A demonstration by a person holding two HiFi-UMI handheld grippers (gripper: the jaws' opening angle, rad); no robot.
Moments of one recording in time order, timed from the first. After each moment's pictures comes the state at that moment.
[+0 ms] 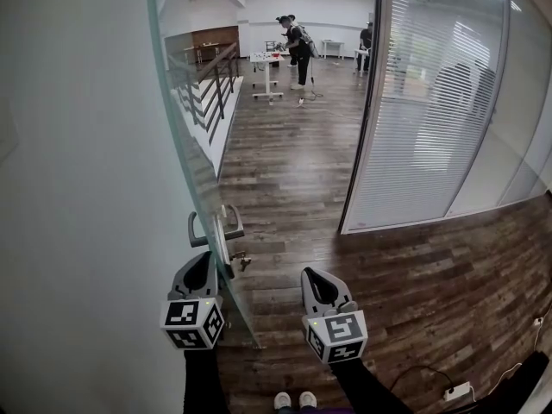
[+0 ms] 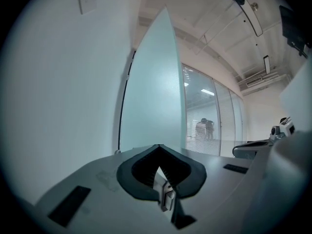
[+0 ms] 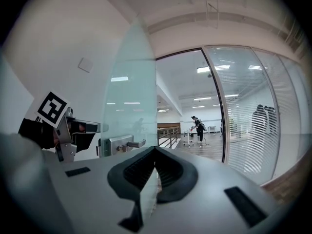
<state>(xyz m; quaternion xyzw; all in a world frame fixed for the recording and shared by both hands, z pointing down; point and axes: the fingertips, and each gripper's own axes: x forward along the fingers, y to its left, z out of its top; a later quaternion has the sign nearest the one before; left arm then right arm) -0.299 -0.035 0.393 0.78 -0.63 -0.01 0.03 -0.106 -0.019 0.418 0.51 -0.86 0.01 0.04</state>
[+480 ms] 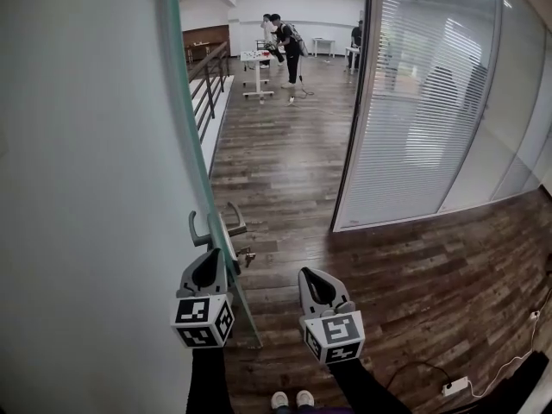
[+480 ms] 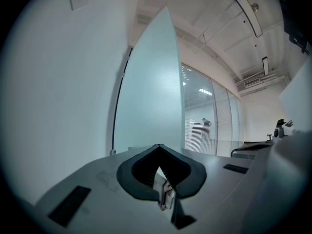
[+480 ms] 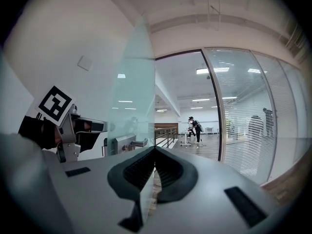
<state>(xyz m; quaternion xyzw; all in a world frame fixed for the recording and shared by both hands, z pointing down) -0.265 -0.045 0.393 0.79 -0.61 -0.01 0.04 -0.095 -0.017 0.418 0.52 -0.85 0.00 0.05</state>
